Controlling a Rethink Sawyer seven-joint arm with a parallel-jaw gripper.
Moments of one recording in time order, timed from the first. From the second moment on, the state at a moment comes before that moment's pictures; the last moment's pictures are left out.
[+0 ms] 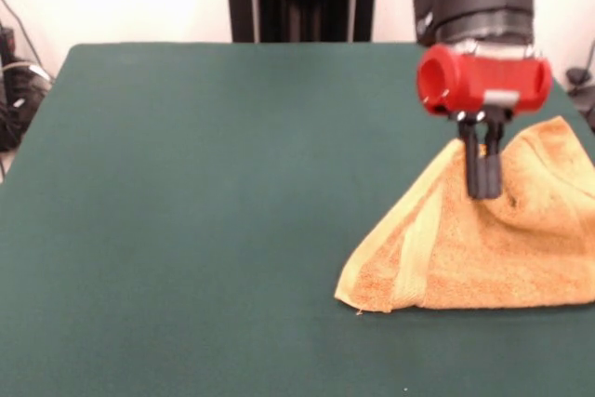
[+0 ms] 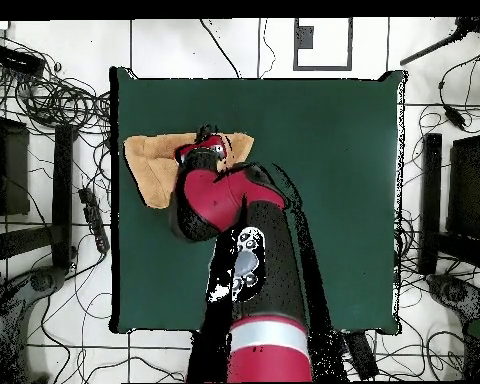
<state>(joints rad) 0.03 -0.53 -0.04 1.42 -0.65 -0.10 2.04</state>
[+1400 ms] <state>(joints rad) -0.21 -0.22 0.09 1.20 -0.64 -0.11 2.04</state>
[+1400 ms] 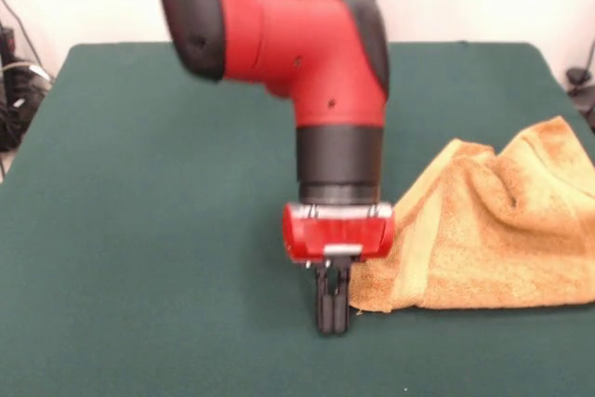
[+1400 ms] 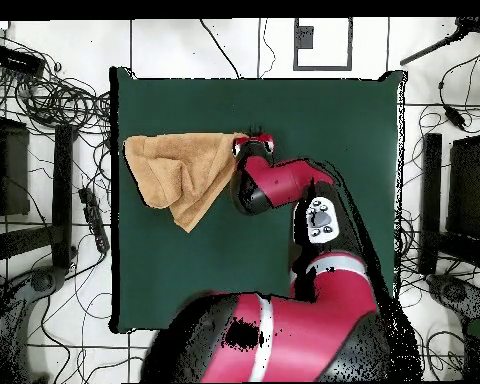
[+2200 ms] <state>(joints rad) -0.38 -0.24 0.31 1.25 -0.74 -0.09 2.04</state>
